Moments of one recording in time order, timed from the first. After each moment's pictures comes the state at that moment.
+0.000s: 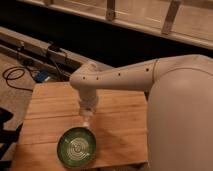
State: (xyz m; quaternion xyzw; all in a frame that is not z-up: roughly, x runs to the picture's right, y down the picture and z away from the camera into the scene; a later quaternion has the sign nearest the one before) arm -0.071 0.131 0.737 -0.26 0.22 0.65 0.68
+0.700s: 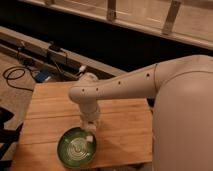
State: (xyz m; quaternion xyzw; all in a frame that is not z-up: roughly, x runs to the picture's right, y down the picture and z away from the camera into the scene) arm -0.064 0.182 0.716 -0.27 0.27 0.62 0.68
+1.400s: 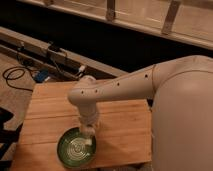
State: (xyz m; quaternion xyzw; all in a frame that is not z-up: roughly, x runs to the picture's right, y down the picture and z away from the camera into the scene) arm -0.074 0.208 0.711 -0.29 0.28 0.61 0.68
